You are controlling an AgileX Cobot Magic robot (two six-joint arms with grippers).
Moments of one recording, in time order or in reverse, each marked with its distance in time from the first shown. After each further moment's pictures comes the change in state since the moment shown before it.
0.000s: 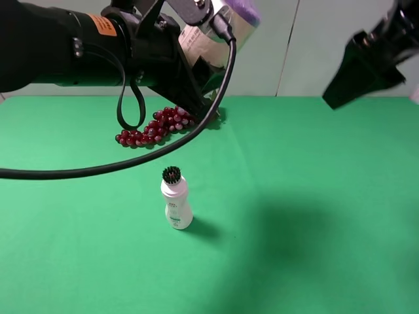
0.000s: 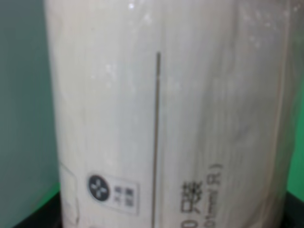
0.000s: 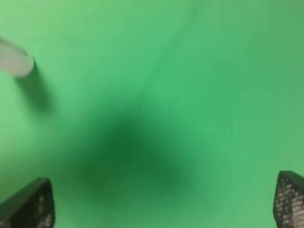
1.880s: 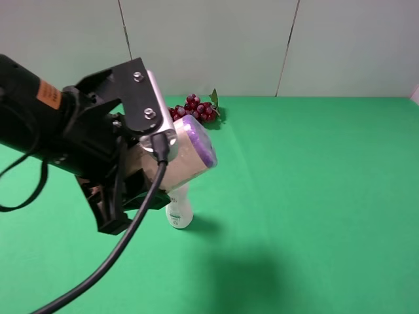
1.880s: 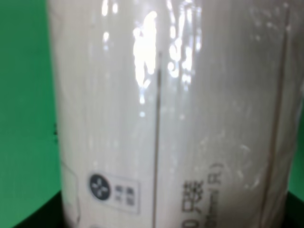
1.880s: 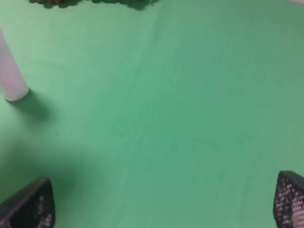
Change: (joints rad) left arm 0.000 -0.173 0.084 0.020 0.719 -0.029; right arm 0.000 -1.121 0.753 -0.067 -0.185 0.251
